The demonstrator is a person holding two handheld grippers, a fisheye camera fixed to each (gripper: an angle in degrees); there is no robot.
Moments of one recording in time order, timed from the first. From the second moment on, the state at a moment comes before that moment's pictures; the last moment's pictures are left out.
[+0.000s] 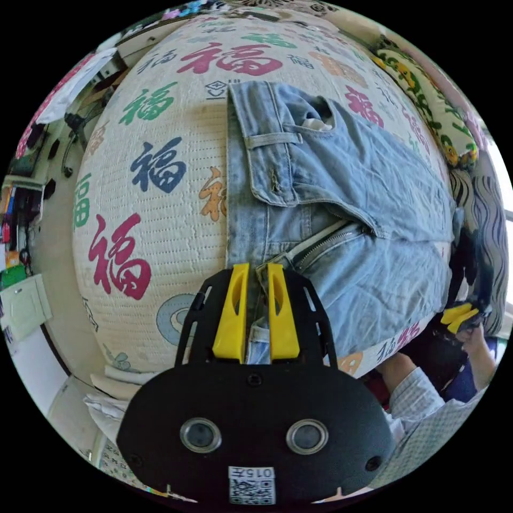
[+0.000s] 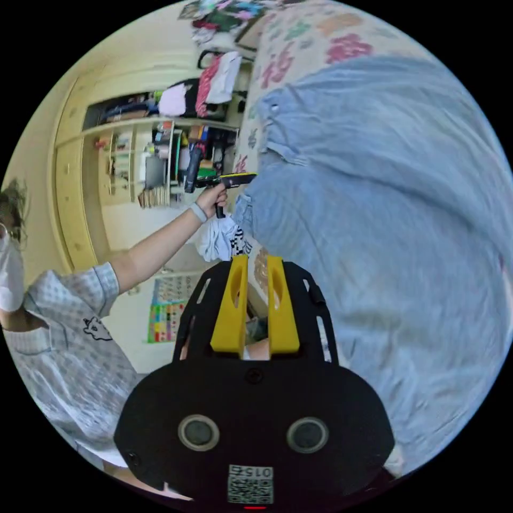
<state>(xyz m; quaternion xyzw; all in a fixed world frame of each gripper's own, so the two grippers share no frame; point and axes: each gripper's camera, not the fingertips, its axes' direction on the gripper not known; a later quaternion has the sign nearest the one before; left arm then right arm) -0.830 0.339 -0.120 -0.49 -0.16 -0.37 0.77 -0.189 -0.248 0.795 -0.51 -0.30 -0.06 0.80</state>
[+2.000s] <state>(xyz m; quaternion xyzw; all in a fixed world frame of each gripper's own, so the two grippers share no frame) -0.817 0.424 -0.487 -0.18 -0.22 -0.74 0.61 0.221 0.120 0.454 -0.31 0.06 0.49 0.81</state>
